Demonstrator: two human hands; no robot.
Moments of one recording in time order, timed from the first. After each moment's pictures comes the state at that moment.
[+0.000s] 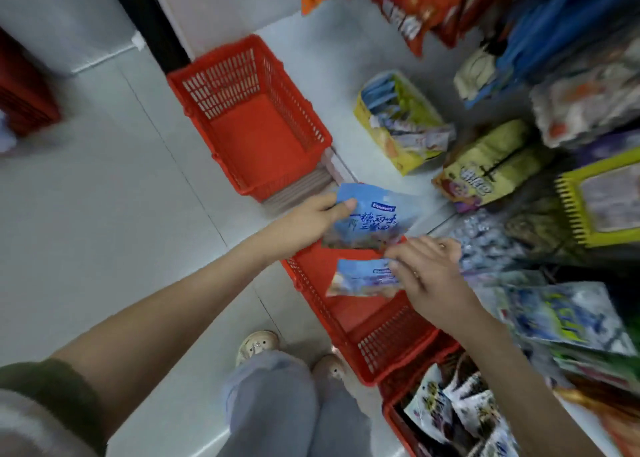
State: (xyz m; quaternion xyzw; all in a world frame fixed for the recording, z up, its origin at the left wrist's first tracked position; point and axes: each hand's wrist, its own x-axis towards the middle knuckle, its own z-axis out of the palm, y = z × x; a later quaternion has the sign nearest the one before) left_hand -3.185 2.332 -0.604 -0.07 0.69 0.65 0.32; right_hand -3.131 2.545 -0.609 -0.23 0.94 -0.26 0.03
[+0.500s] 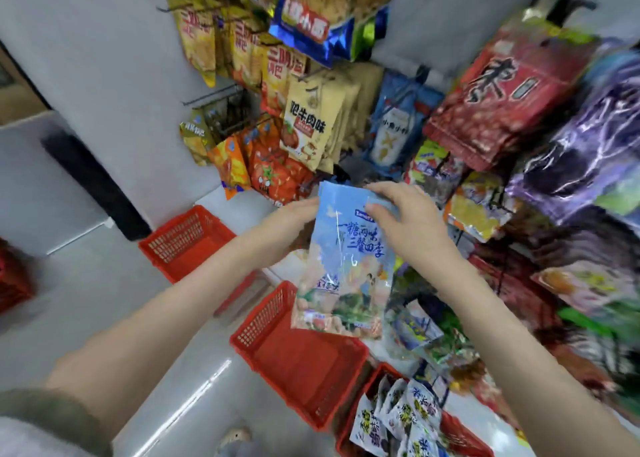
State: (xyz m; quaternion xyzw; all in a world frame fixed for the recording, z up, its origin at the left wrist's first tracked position) left_hand -3.130 2.420 -0.190 0.10 0.65 0.68 0.32; right_hand -3.091 2.600 -0.167 -0.03 0.95 -0.30 -0.10
